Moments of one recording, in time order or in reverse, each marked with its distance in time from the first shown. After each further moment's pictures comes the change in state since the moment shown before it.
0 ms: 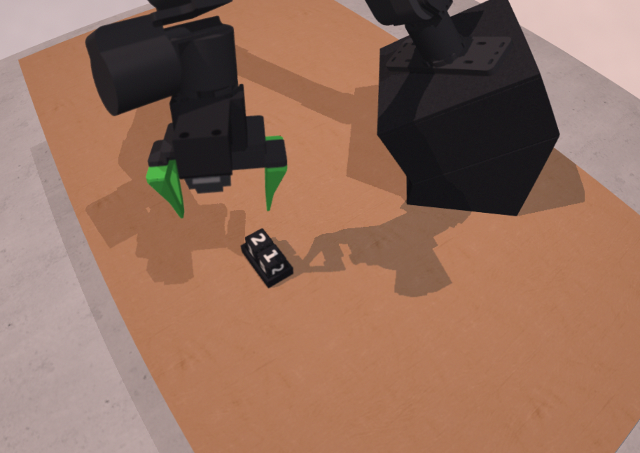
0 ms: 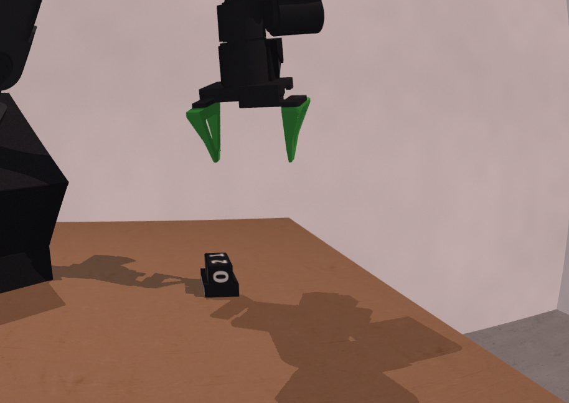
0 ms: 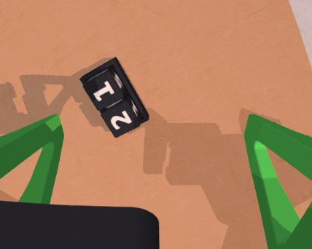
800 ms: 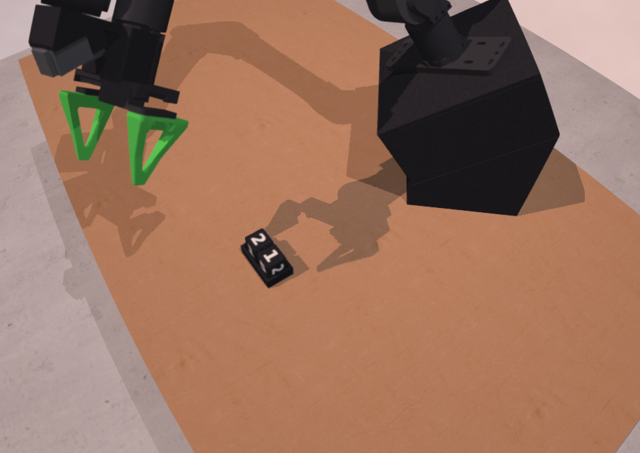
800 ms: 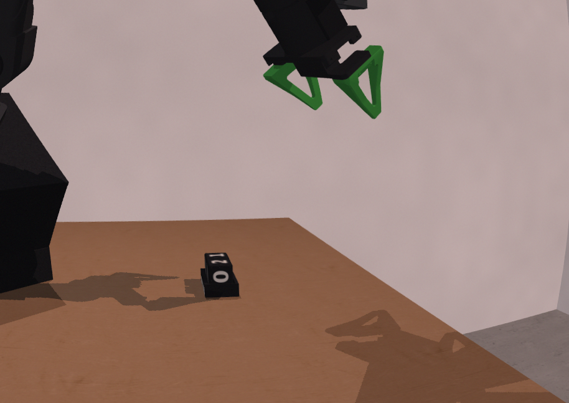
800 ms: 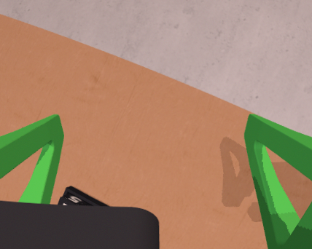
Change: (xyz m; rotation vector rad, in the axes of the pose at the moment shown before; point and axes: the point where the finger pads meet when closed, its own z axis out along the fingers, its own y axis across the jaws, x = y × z) arm 0.007 -0.117 -0.062 0.186 -0.475 0.644
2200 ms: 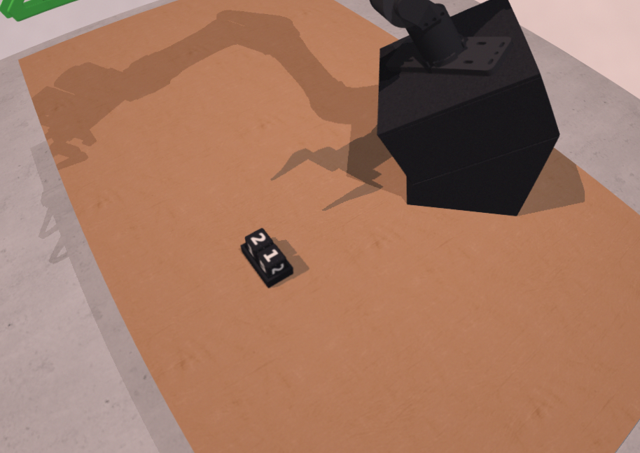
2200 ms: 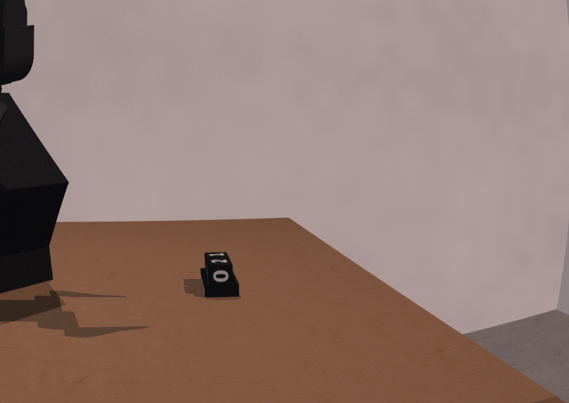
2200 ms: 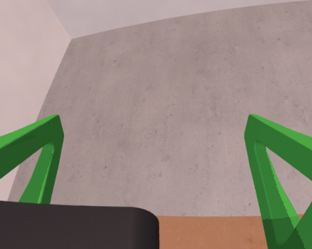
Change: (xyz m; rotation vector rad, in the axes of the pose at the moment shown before) arm -0.078 -0.116 -0.137 0.149 -0.578 0.325
